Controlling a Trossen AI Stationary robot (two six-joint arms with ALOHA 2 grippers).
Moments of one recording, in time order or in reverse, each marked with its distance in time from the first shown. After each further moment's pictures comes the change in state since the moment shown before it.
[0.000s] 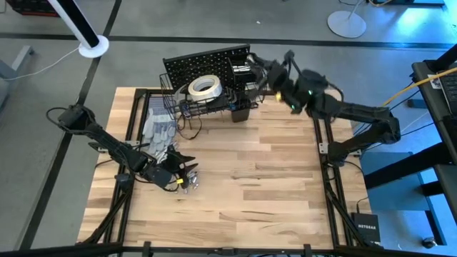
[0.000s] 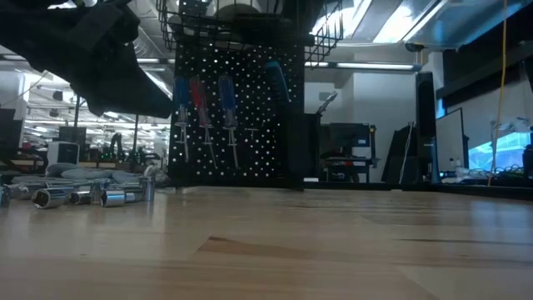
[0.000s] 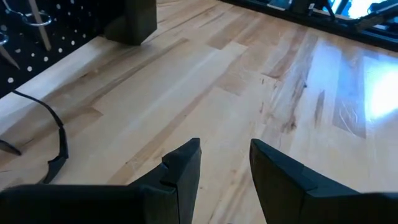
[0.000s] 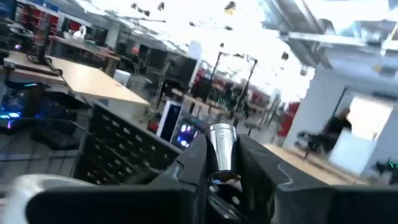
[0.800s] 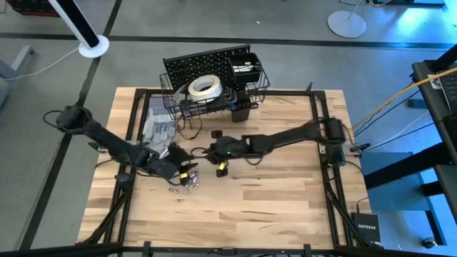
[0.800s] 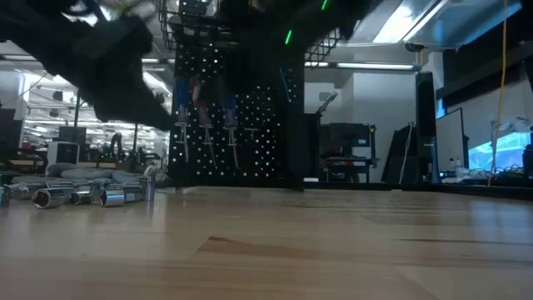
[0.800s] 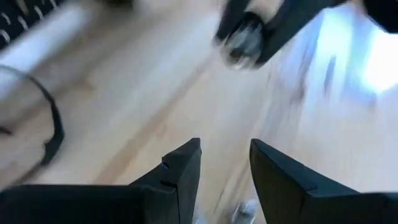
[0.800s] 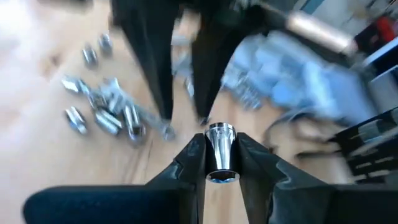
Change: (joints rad) left arm 0.102 -0.029 0.022 -0.116 0.190 0.003; right arm 0.257 0.620 -0.003 -0.199 -0.380 0.122
